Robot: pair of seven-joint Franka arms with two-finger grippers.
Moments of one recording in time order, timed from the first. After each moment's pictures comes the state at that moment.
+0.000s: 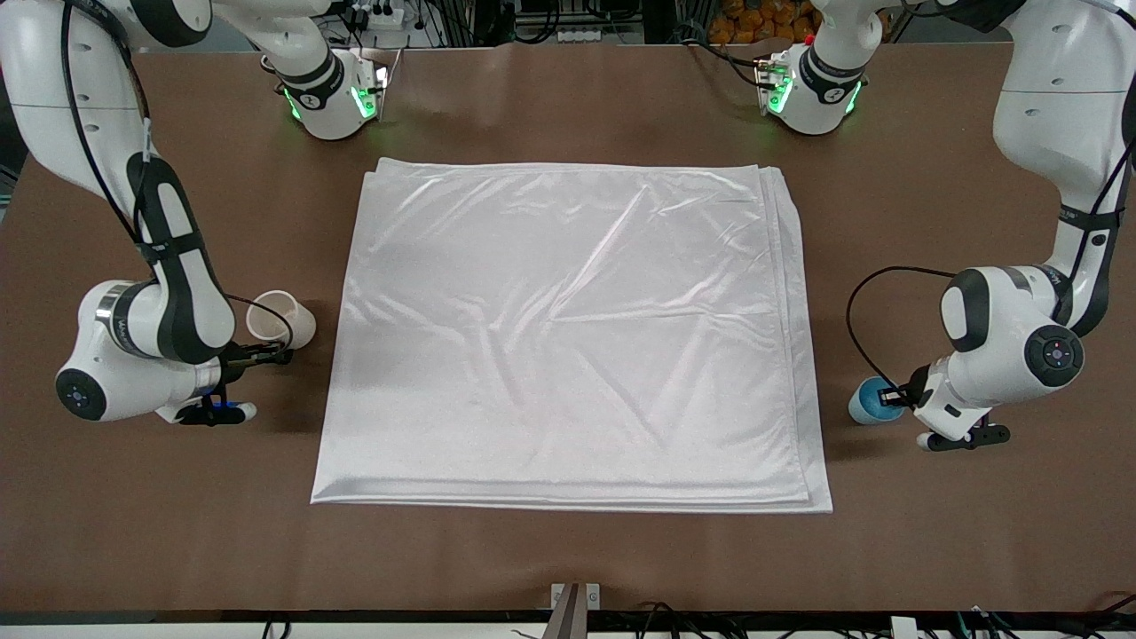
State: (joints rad) left arm 0.13 0.64 -0.10 -1.69 0.06 2.30 -0.12; right arm -0.08 0.67 0.00 -1.60 0.12 1.81 -0.16
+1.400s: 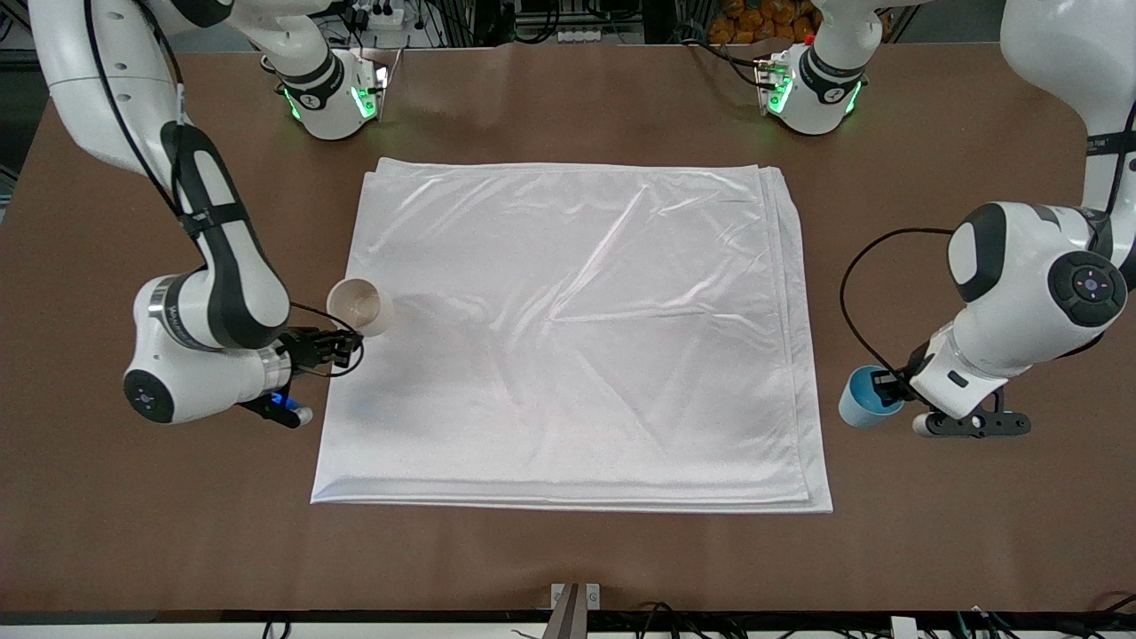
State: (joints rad) left arm 0.08 0.41 -0.21 -1.67 0.08 2.17 -0.13; right arm 0.02 0.64 0.12 -1.53 0.25 1.69 0.43
